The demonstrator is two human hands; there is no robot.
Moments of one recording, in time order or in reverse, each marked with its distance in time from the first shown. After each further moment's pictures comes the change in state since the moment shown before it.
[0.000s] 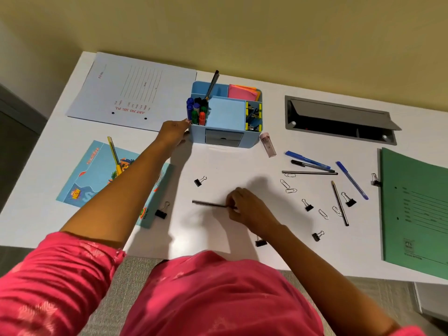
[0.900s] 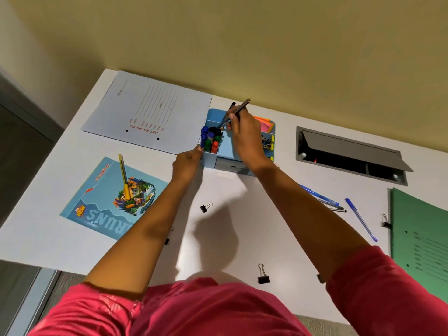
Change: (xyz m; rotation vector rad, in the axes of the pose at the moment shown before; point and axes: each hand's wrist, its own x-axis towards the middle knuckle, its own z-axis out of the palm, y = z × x) left_hand -0.006 -0.020 0.013 0.066 0.201 0.117; right_hand 0.207 -0.031 -0.106 0.333 0.555 0.069
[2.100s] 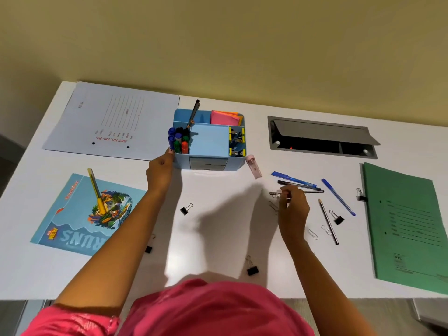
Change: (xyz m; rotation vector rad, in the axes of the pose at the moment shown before) left_hand -0.008 -0.001 0.009 -0.003 0.083 0.017; right_hand -0.195 0.146 -0.094 -0.349 0.384 0.259
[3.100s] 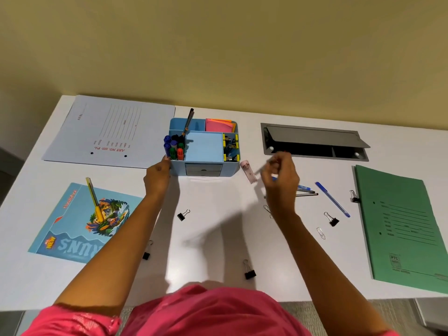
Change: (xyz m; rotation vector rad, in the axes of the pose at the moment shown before) left_hand 0.001 -0.001 0.002 -0.043 0.010 -0.036; right_hand 0.048 -0.099 -0.032 0.406 -0.017 -0.029
